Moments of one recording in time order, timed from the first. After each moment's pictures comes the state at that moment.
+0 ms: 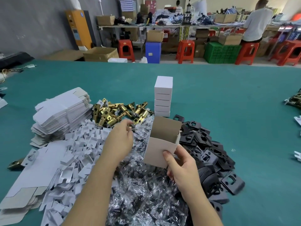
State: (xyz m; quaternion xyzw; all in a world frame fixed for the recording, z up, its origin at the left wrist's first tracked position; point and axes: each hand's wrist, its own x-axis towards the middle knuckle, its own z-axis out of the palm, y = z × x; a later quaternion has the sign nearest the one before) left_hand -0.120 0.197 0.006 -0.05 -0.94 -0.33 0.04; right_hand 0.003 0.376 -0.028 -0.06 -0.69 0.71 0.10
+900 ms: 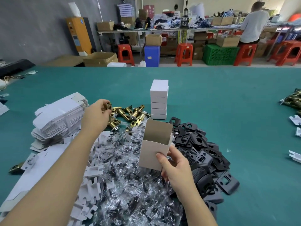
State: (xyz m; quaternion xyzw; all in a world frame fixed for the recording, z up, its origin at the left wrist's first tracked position) left_hand -0.186 0.151 0.052 -0.03 -0.93 -0.31 0.18; right_hand 0.002 0.379 -0.025 -0.07 -0.69 0.71 0.07
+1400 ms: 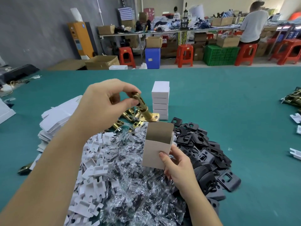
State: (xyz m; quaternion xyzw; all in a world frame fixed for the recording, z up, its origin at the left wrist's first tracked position) left_hand -0.075 0.180 0.170 -0.33 -0.85 -0.35 0.21; right_hand 0.004 0.378 -0.023 -0.07 -0.68 0.73 0.07
